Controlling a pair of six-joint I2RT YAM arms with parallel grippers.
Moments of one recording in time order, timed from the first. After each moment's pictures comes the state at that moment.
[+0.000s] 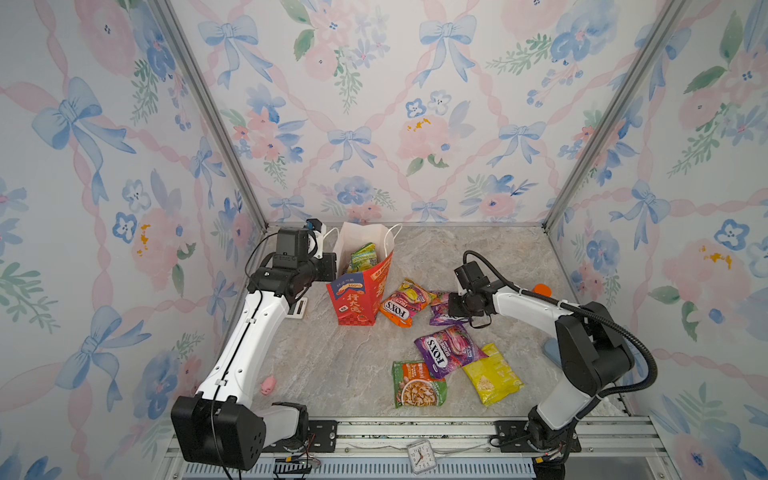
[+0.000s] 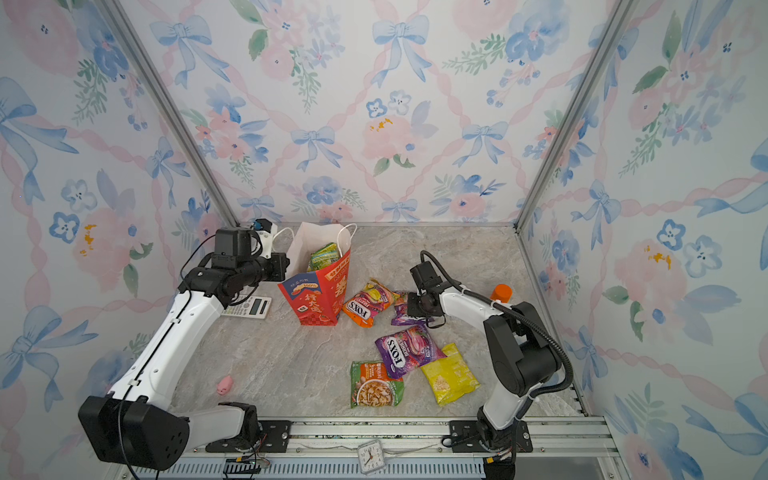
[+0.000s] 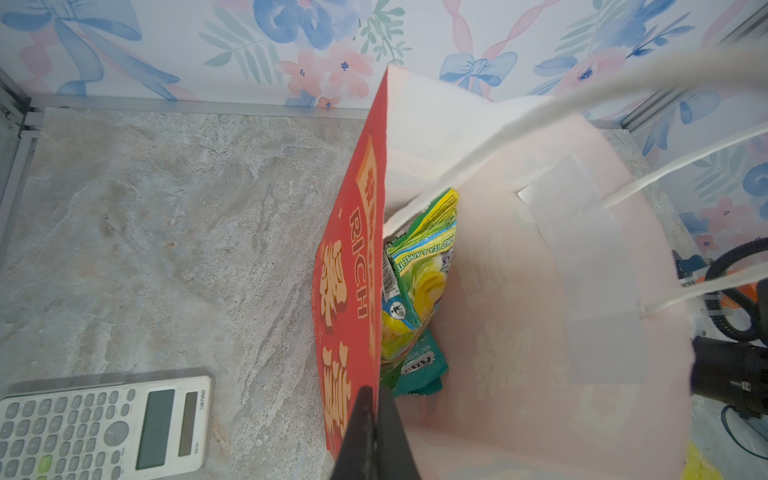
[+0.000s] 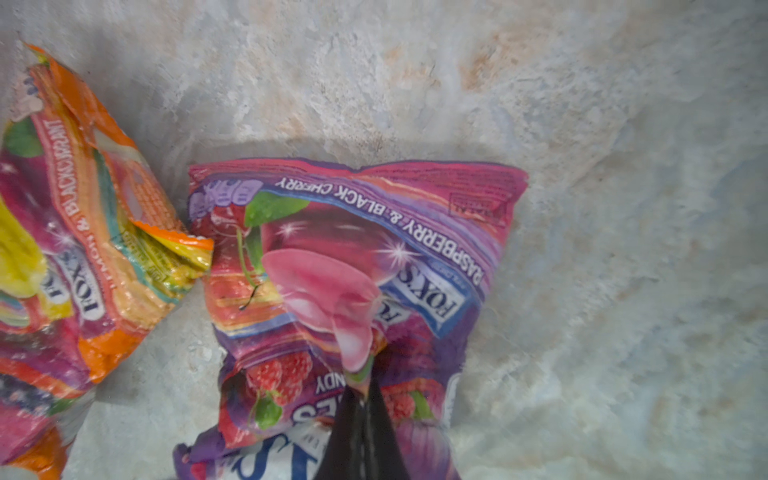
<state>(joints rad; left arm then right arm) -0.13 1.26 1.24 -0.66 0.19 -0.14 0.47 1.71 1.05 -0.48 0.02 0.44</state>
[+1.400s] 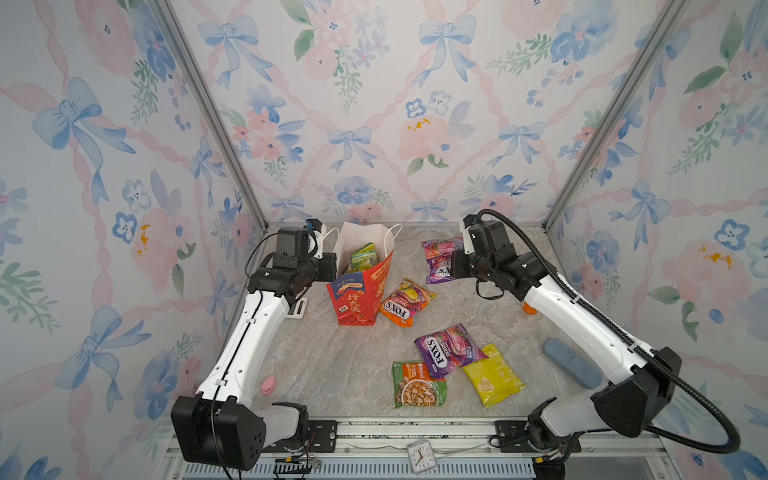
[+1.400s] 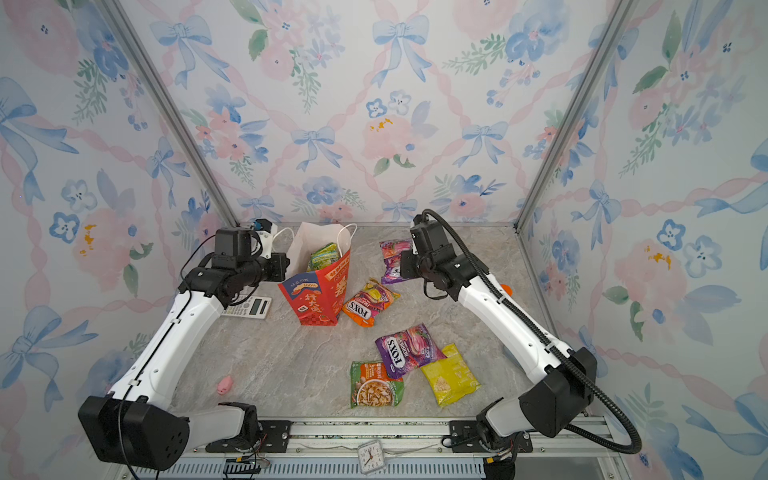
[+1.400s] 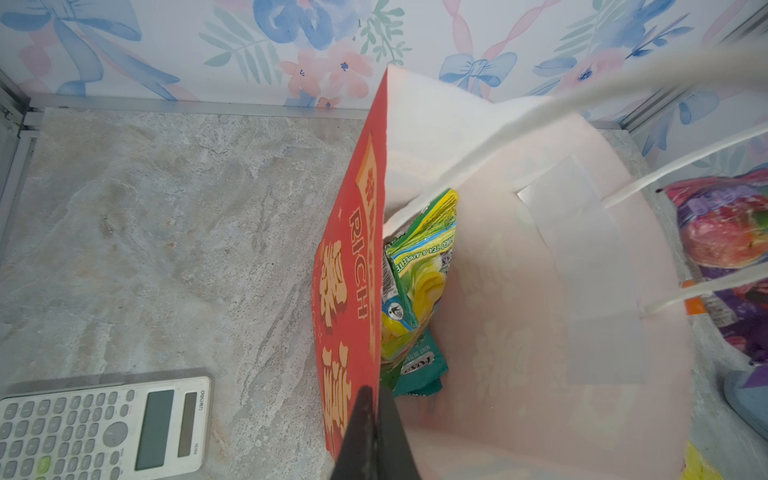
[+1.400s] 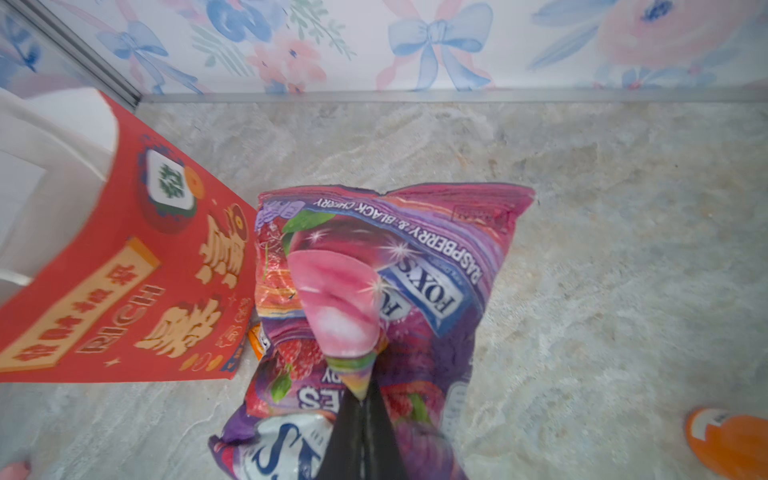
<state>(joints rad) -0.13 1.26 1.23 -0.66 0.19 -0.14 0.59 1.46 1.51 -0.71 0.14 0.37</state>
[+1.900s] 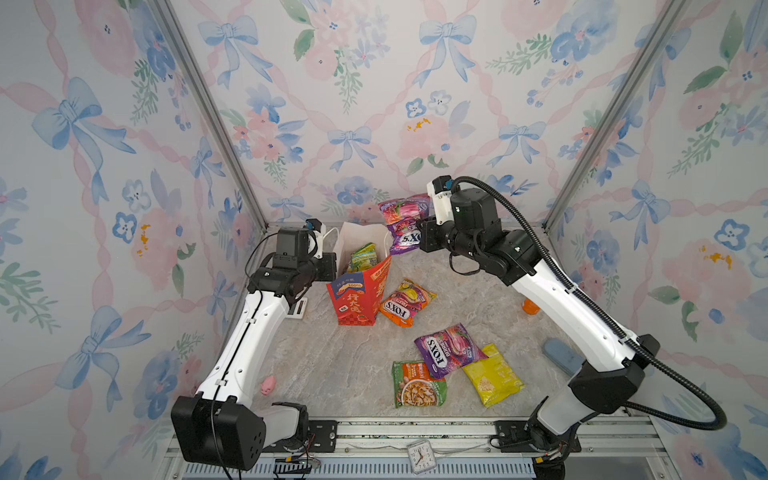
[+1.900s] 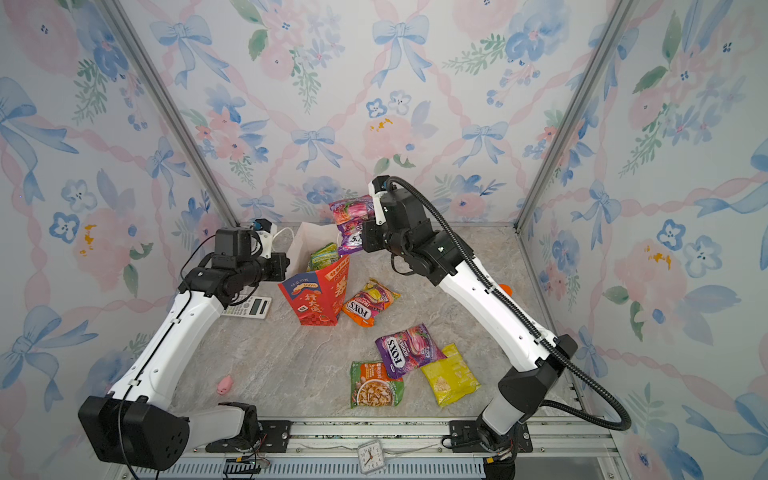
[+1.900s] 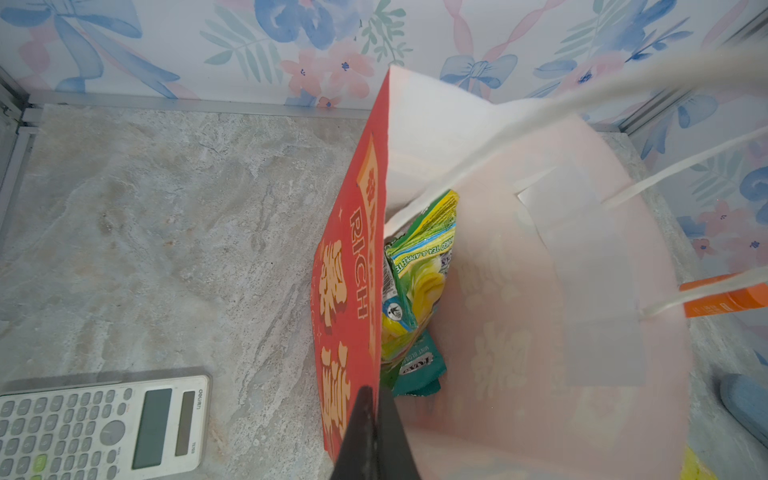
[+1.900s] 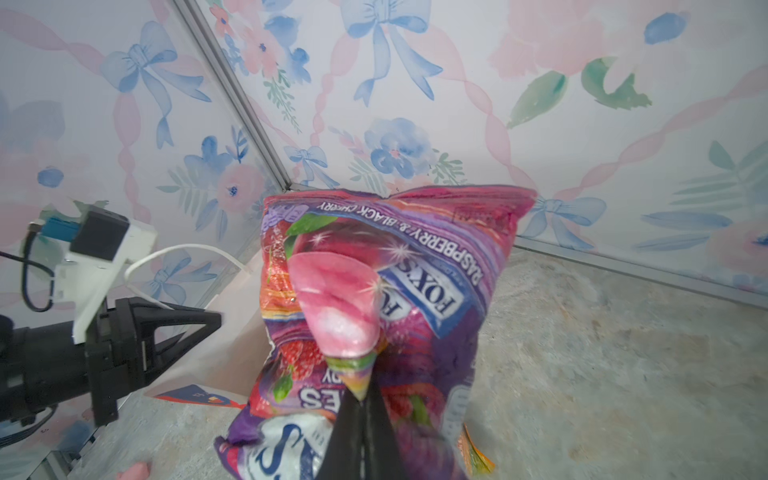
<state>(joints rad) -0.13 1.26 1.23 -0.66 0.19 -0.15 0.78 1.67 1.99 -0.72 0.14 0.29</state>
